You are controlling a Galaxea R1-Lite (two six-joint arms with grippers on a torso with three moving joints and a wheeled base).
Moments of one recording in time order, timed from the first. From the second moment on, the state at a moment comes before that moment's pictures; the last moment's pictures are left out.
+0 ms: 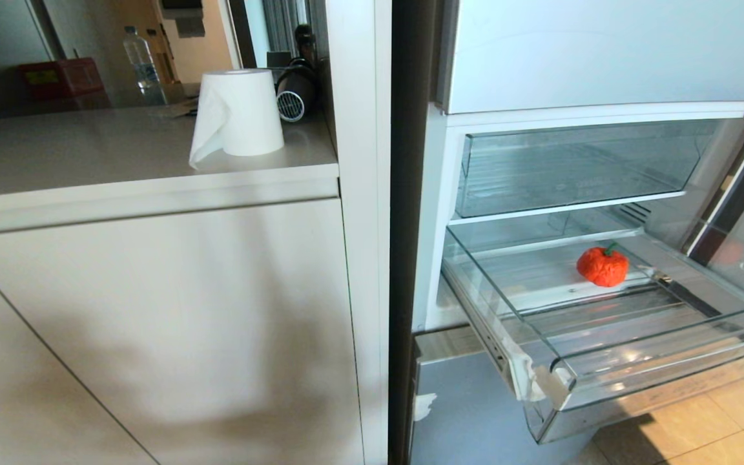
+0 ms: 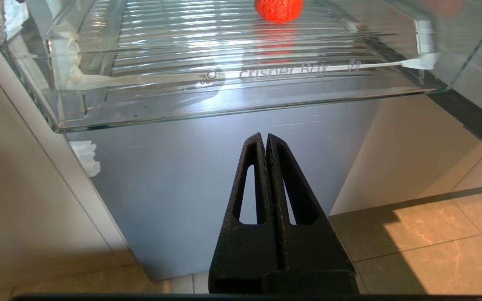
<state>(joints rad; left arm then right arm) -0.01 0.00 0.00 0.00 0.00 0.00 0.00 0.00 0.00 0.00 0.00 -0.01</state>
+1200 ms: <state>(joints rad) -0.01 0.00 0.00 0.00 0.00 0.00 0.00 0.00 0.00 0.00 0.00 -0.01</state>
